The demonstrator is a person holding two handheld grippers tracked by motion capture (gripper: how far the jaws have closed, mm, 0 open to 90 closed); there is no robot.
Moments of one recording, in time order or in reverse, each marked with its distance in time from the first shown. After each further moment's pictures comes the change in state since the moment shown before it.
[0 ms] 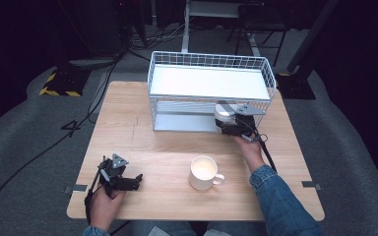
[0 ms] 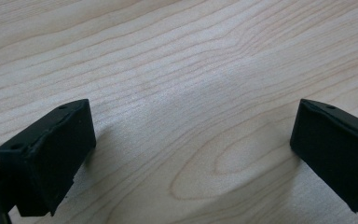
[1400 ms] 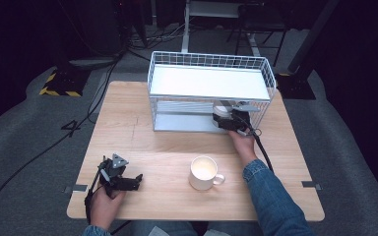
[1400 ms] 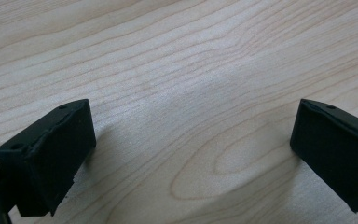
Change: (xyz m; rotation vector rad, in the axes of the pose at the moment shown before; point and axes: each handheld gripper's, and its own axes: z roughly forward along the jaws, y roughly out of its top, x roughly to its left) left arm 0.000 0.000 0.000 0.003 -0.003 0.000; right arm -0.019 -0.011 0.039 -0.041 -0.026 0.029
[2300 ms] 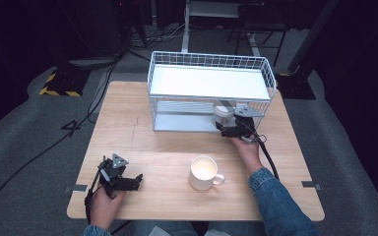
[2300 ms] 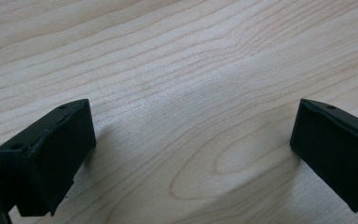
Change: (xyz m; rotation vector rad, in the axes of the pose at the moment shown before) left arm 0.000 0.000 0.000 0.000 0.000 0.000; right arm 0.010 -0.006 -0.033 0.058 -0.001 0.011
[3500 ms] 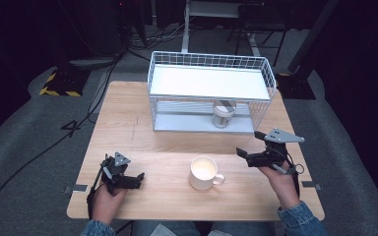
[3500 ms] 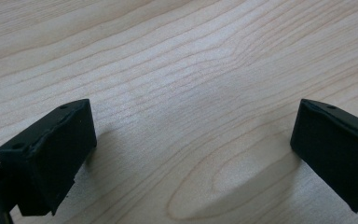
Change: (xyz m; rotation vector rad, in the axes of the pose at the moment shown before) left arm -0.001 0.006 0.005 -0.003 -0.013 0.016; right arm 0.032 -0.002 -0.148 0.004 0.126 -0.020
